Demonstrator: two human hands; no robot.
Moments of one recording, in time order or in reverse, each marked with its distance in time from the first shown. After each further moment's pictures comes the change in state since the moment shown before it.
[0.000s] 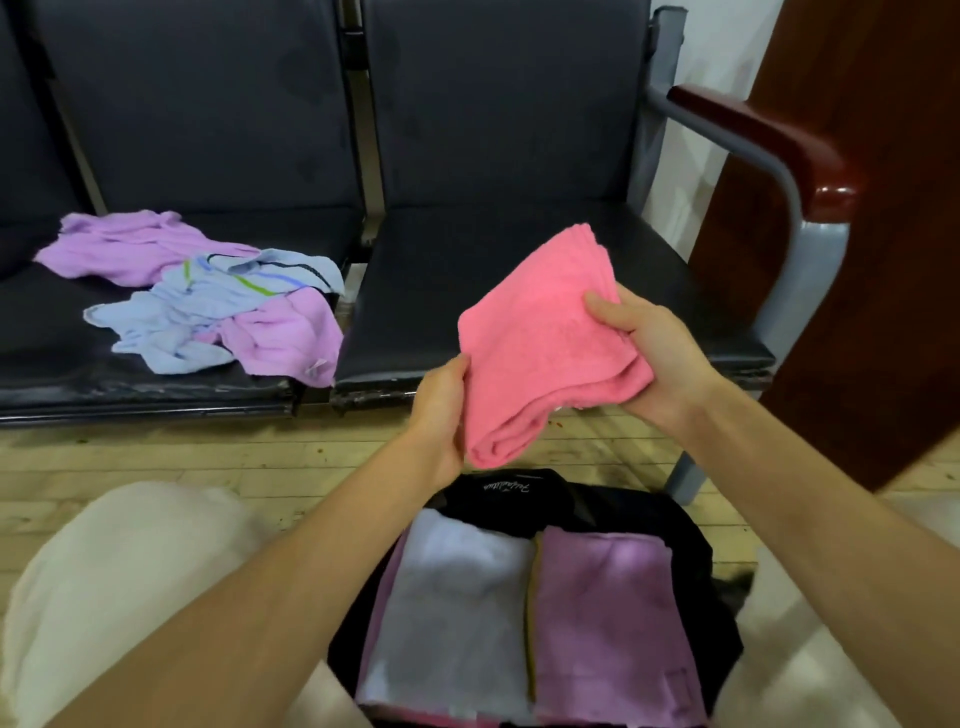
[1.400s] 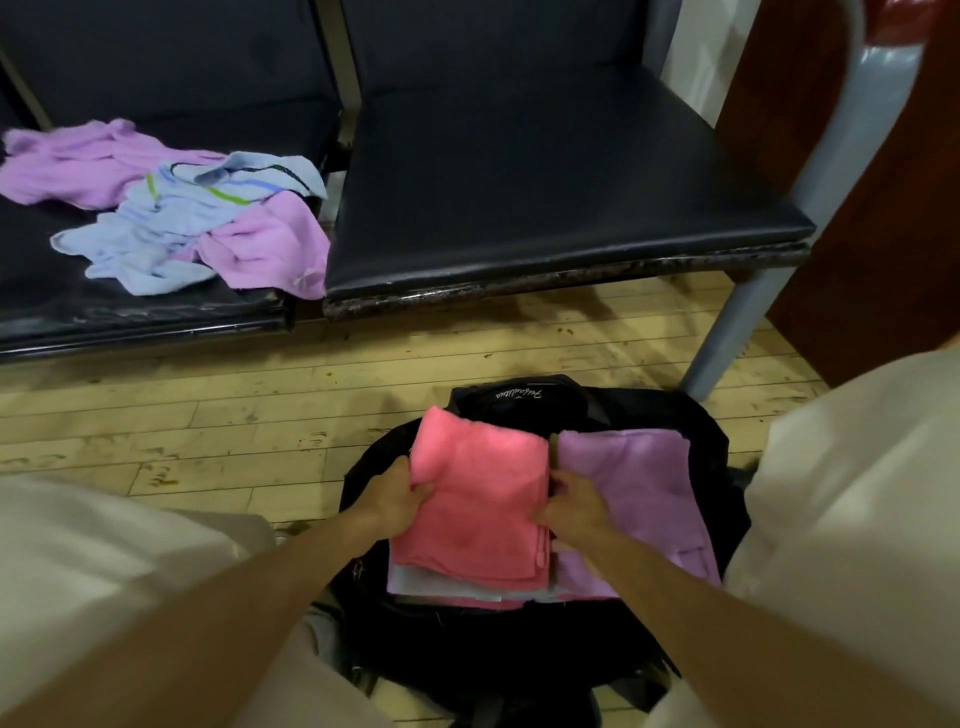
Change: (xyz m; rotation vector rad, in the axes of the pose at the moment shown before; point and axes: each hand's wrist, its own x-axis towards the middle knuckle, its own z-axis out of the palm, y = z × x) left_hand -0.006 -0.147 -0.146 1.177 0.048 -0.156; right_hand -0.056 0.268 -0.043 -0.696 0.246 0.531
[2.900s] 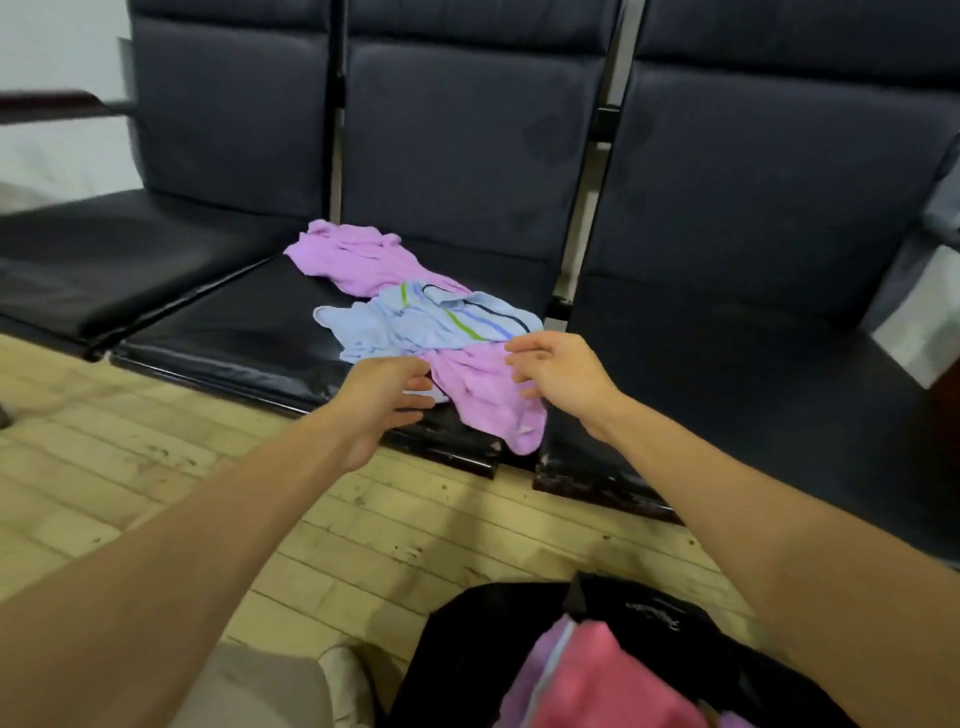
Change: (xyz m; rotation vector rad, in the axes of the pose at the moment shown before) left_hand -0.038 0.022 -0.276 -1.010 0.514 0.100; right_hand 0.011 -0.375 0.085 -0.183 -0.135 -0.779
